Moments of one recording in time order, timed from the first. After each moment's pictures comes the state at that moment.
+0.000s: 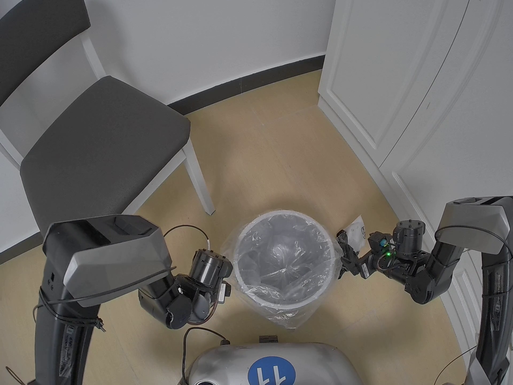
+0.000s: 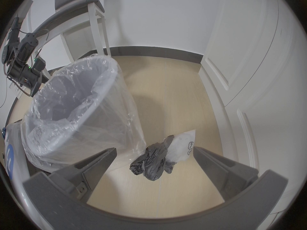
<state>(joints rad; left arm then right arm) -0.56 2.45 -0.92 -0.73 0.49 -0.25 0.21 2.37 -0.71 -1.26 0.07 -0.42</state>
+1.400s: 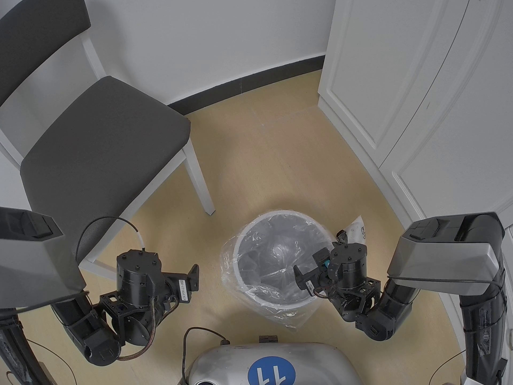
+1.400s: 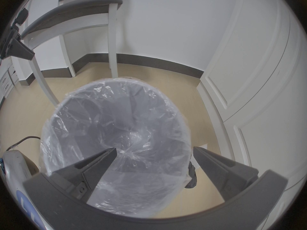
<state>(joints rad) -0.58 2.01 -0.32 -1.23 0.49 -0.26 0.63 2.38 -0.75 -1.30 -0.45 -0.28</state>
